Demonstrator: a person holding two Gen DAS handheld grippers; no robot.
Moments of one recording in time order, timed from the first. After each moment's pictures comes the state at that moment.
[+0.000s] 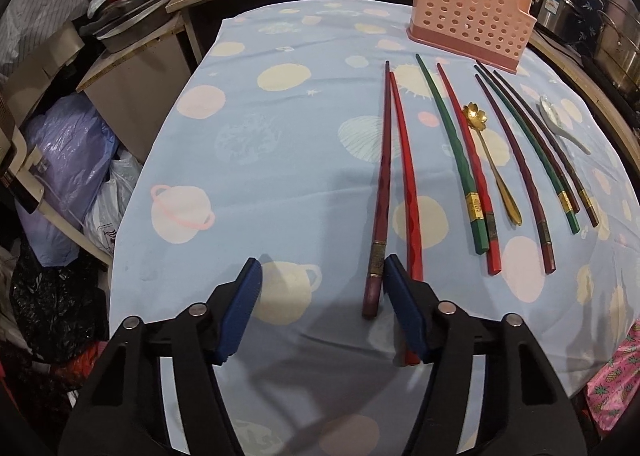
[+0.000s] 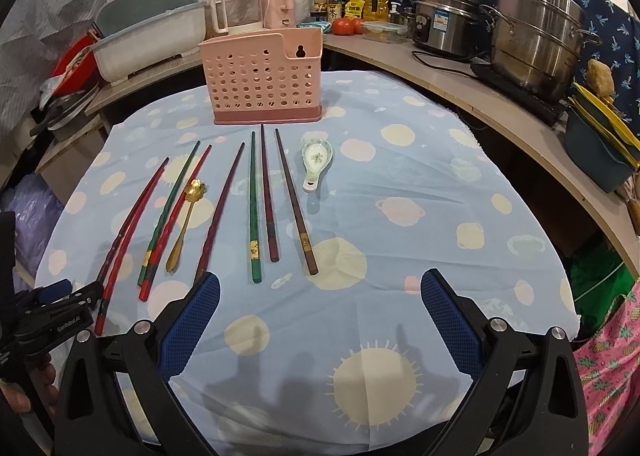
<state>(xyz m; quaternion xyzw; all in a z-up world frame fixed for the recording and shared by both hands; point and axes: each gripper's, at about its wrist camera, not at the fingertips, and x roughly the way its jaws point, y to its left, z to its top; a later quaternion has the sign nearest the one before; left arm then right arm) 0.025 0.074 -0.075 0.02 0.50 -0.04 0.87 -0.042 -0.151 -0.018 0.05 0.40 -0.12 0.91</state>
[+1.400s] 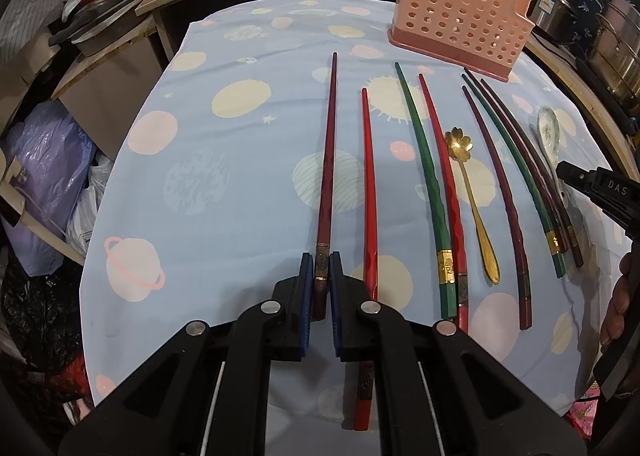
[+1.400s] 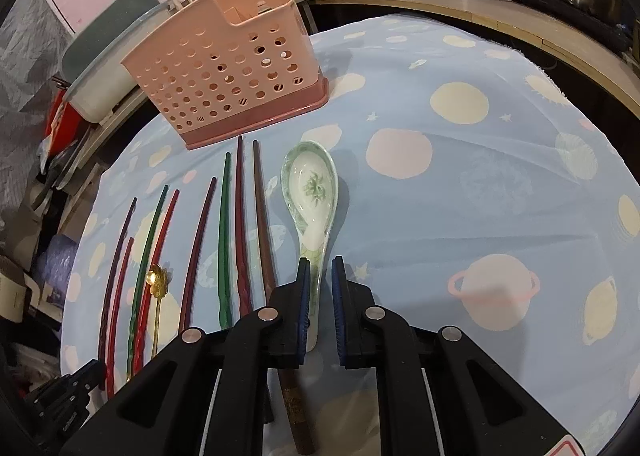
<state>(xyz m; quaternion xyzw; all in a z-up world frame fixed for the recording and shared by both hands) 0.066 0.050 -0.072 0.01 0.51 -0.06 0.86 0.091 -0.213 -0.083 0.20 0.44 -0.05 0.87</state>
